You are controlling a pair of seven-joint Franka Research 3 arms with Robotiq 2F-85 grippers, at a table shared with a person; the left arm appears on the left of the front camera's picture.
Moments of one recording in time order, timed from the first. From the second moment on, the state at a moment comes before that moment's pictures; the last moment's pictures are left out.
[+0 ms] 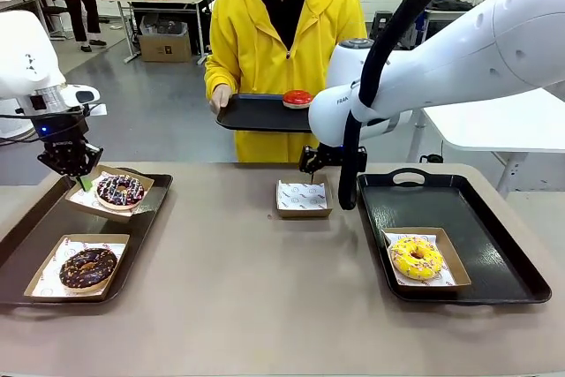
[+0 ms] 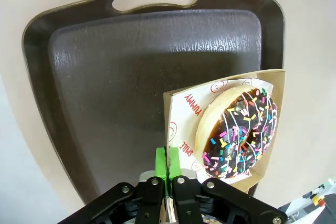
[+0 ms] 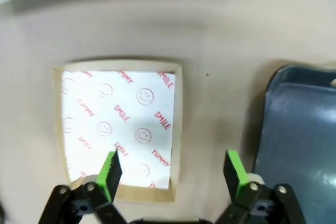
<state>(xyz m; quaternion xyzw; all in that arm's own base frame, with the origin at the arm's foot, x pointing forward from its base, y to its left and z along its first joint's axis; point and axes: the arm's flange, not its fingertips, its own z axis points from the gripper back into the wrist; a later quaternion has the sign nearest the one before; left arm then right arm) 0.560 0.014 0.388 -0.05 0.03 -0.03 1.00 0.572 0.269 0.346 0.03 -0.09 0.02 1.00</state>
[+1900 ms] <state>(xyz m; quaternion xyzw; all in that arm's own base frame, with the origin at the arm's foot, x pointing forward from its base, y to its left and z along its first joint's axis) 0.581 -0.001 0.357 0.00 0.02 -0.01 1.00 0.578 0.259 0.309 0.03 -0.08 0.01 1.00</state>
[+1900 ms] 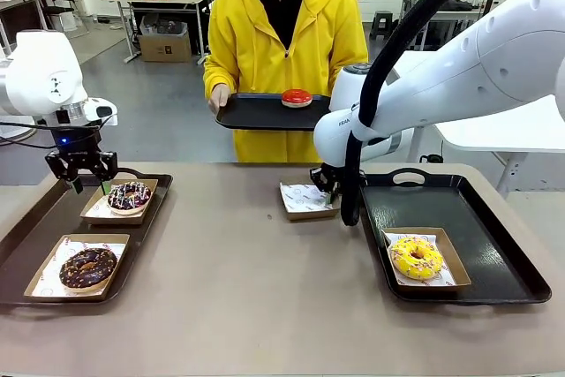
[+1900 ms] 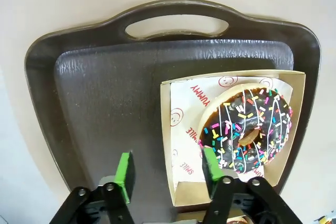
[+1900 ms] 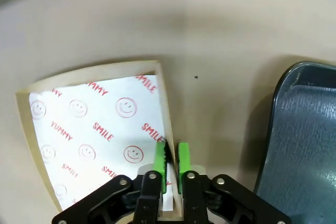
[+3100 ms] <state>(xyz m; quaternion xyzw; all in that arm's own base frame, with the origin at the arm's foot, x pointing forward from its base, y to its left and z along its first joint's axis) 0.499 0.081 0.469 -0.26 -0.06 0.01 0.96 0.561 0.261 0.415 0.05 -0.11 0.01 0.99</state>
